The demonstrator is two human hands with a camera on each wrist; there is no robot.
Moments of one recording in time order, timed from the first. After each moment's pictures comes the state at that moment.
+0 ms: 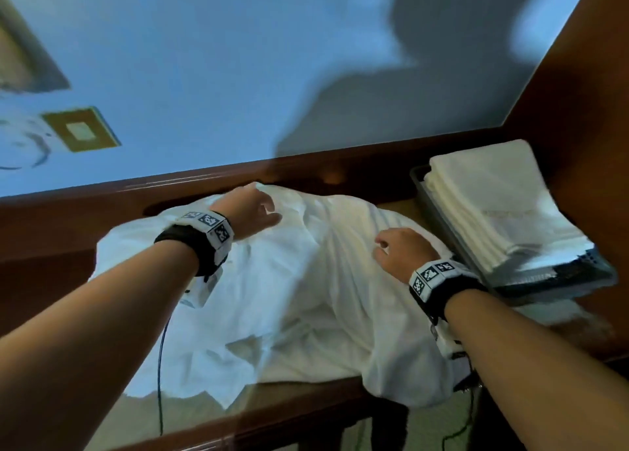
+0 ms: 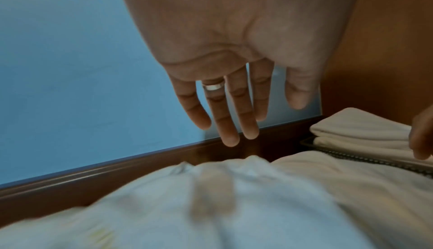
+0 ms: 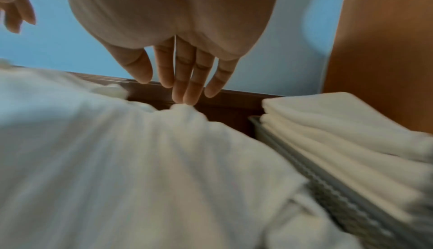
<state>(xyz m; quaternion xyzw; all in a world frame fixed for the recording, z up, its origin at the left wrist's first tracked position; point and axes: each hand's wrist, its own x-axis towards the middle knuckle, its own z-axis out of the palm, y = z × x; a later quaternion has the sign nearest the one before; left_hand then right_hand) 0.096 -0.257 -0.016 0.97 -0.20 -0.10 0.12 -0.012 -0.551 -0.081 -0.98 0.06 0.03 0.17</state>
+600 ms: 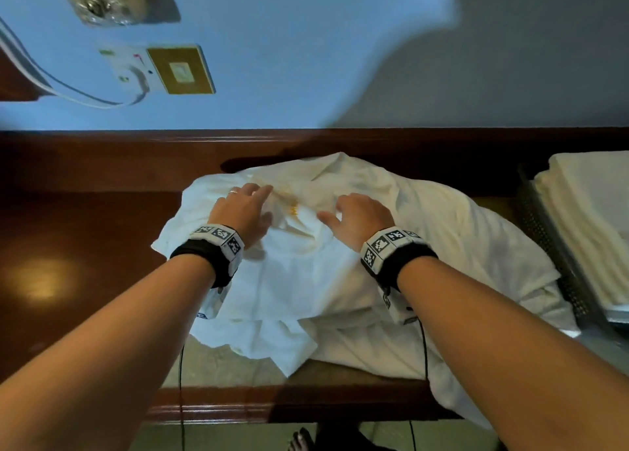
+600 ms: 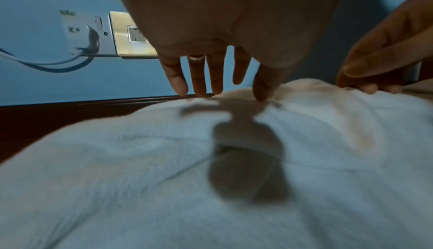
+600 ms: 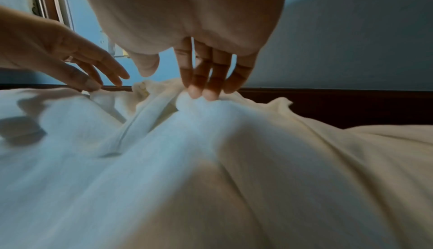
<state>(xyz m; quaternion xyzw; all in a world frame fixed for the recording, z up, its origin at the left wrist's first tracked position) 0.091 -0.098 -0.093 0.99 -0.07 -0.07 0.06 0.084 -0.331 -0.090 -0.98 -0.08 0.09 0.13</state>
